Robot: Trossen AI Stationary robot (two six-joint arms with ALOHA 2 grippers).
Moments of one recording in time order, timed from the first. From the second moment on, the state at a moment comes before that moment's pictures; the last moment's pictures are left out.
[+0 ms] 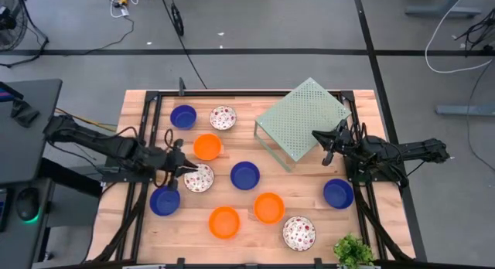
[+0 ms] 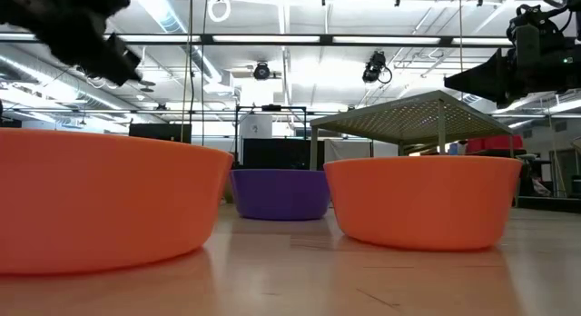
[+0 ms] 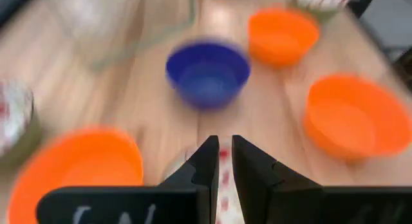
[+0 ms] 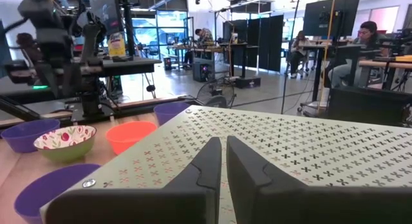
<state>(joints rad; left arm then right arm) -0.32 0.66 0.44 -0.37 -0.26 -0.21 0.10 0.07 0.02 0.10 0.56 -0.01</state>
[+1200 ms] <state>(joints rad) -0.56 1.08 0.43 -0.27 -0.35 -0.25 0.10 0.07 0.02 0.10 0.56 -0.01</state>
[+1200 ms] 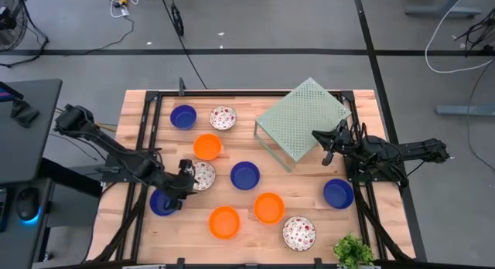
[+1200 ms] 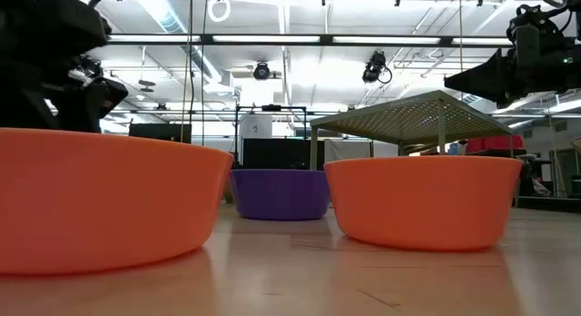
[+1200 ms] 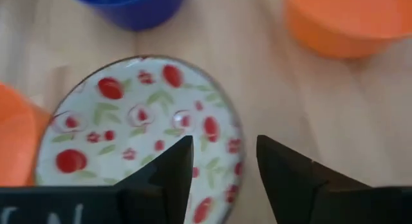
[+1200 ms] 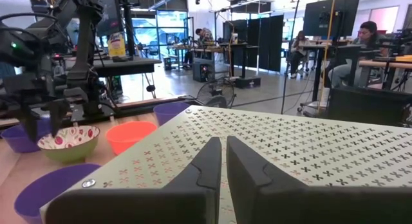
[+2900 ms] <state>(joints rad) 0.10 1.68 1.45 -0.30 0.02 0.53 0.10 0.07 0.02 0.10 0.56 -0.01</state>
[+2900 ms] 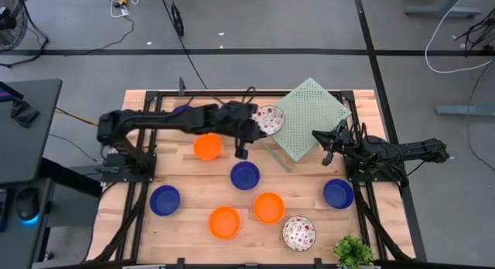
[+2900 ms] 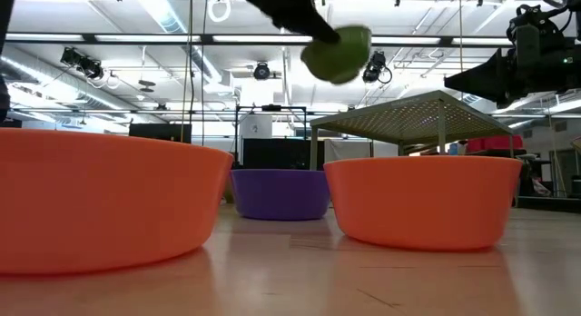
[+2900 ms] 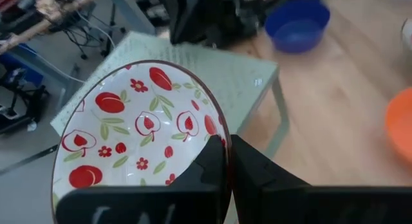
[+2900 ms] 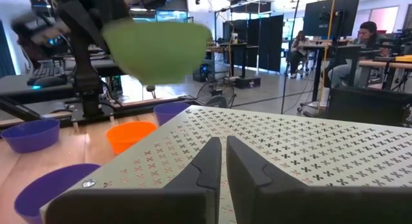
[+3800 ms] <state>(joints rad) 0.12 1.71 1.48 -0.31 0.09 0.59 0.10 0.33 0.19 0.40 0.12 -0.01</state>
